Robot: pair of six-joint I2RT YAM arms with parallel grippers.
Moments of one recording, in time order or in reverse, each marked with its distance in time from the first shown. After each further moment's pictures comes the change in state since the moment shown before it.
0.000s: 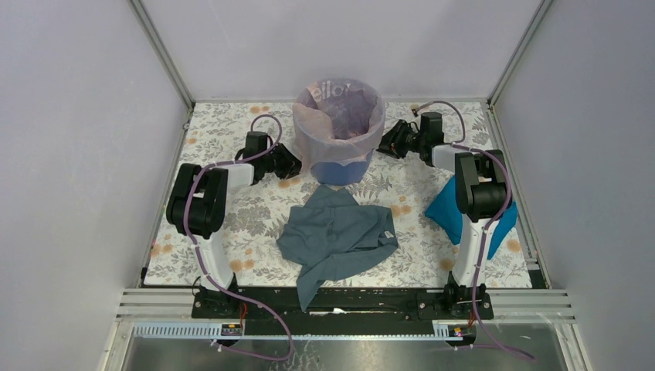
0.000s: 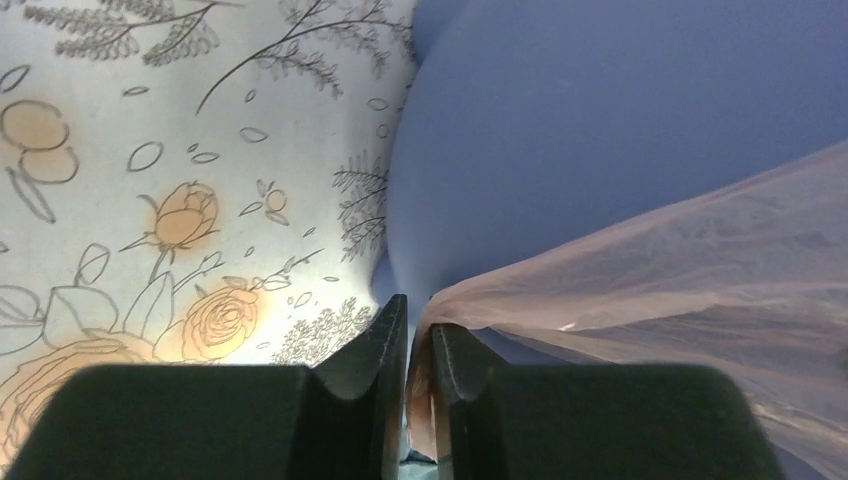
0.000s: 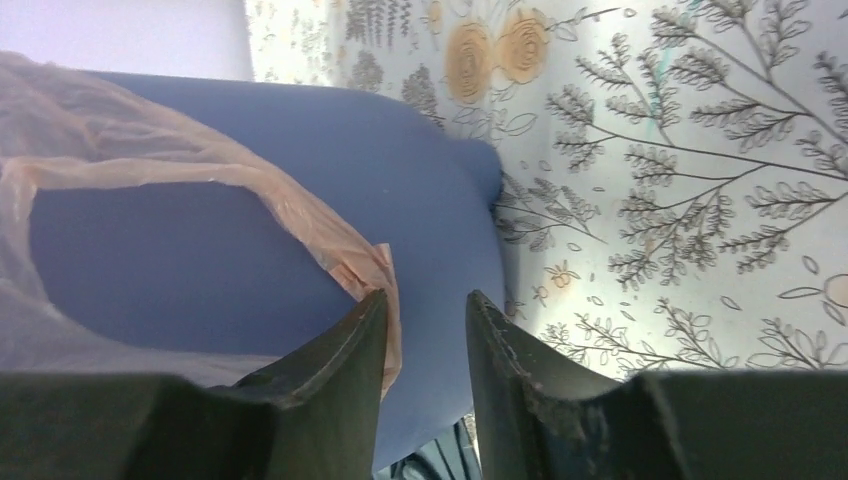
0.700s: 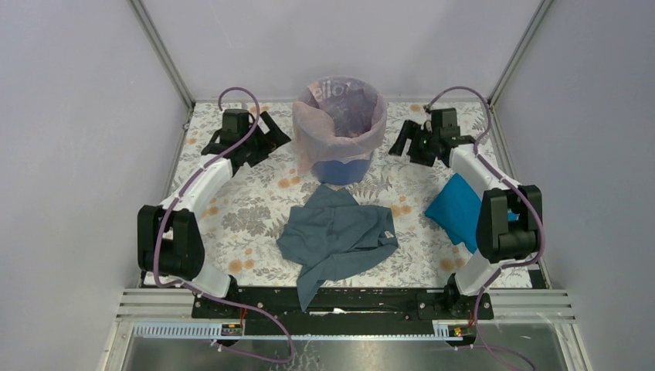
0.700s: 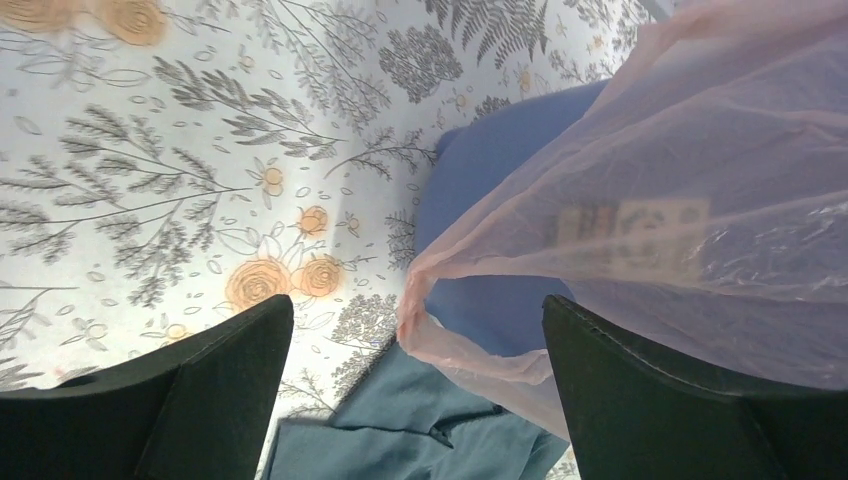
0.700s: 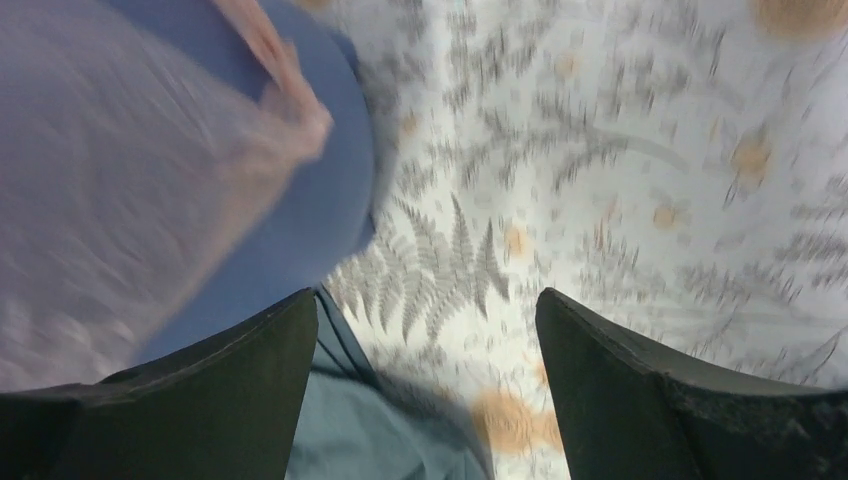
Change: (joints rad) left arm 0.014 -0.359 0.141 -0.473 -0.400 0.199; right arm 0.018 -0.396 0.001 -0.661 0.417 -0.447
